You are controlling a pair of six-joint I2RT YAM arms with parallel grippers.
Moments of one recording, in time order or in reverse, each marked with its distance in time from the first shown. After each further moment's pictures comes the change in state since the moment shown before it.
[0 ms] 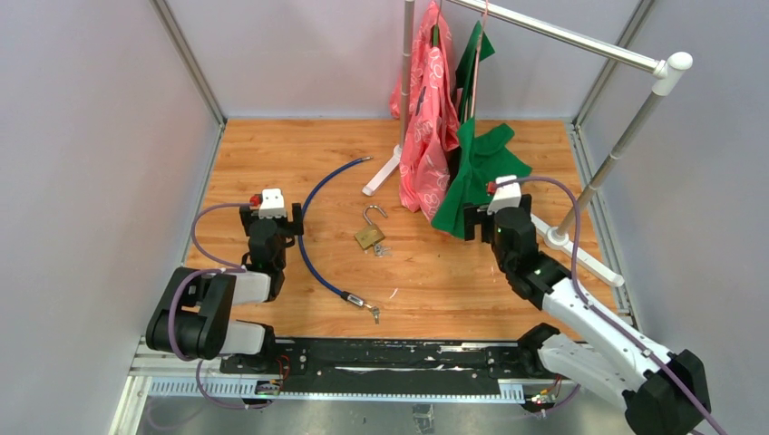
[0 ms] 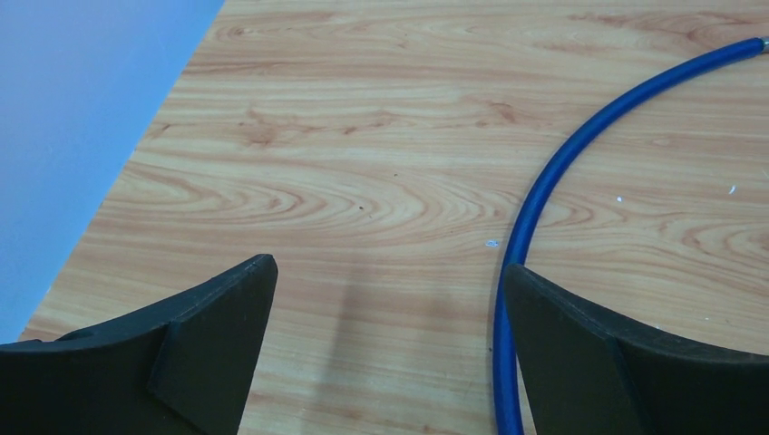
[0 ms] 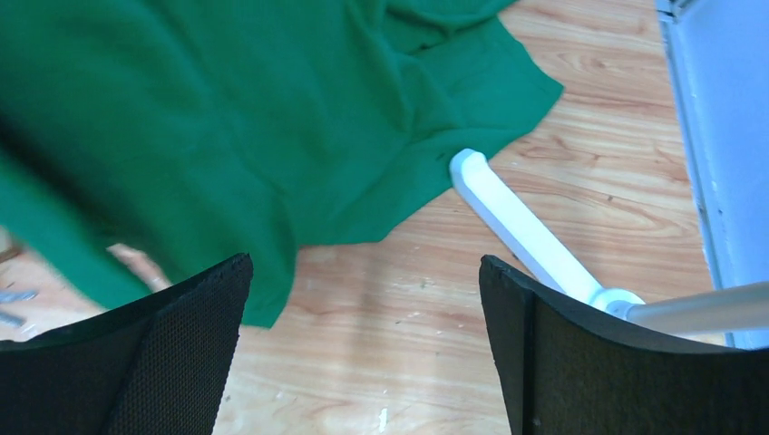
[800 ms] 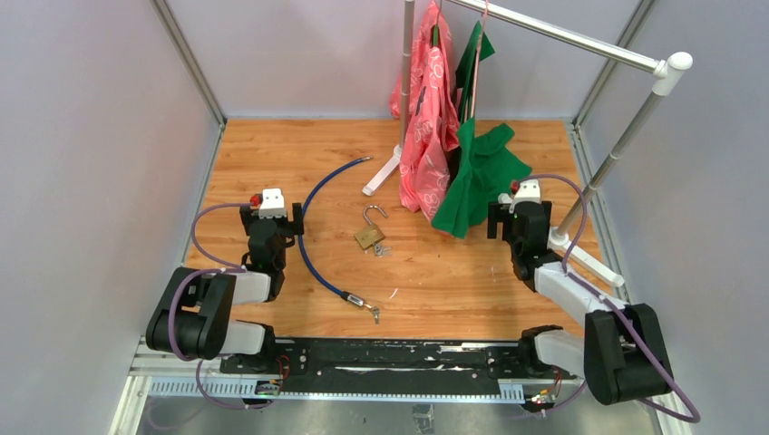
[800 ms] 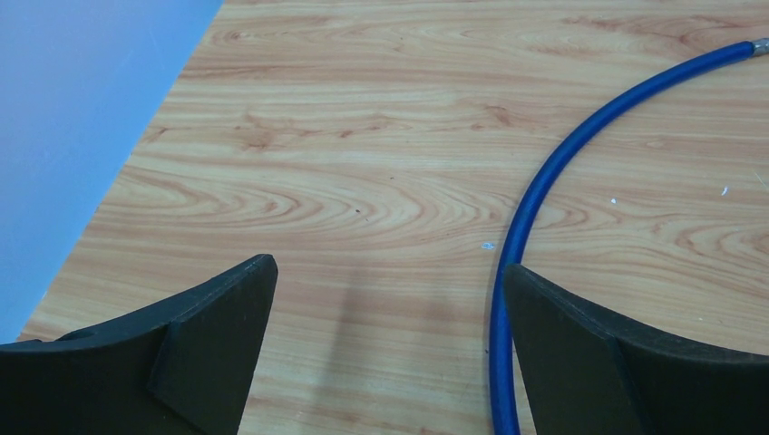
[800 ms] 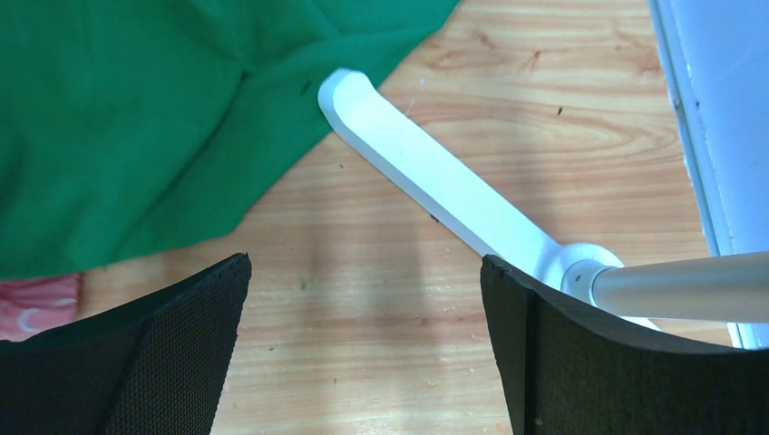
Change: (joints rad) left arm 0.000 0.000 0.000 0.010 0.012 0.000; right arm -0.396 0.283 -0.113 0.278 -0.159 -0.038
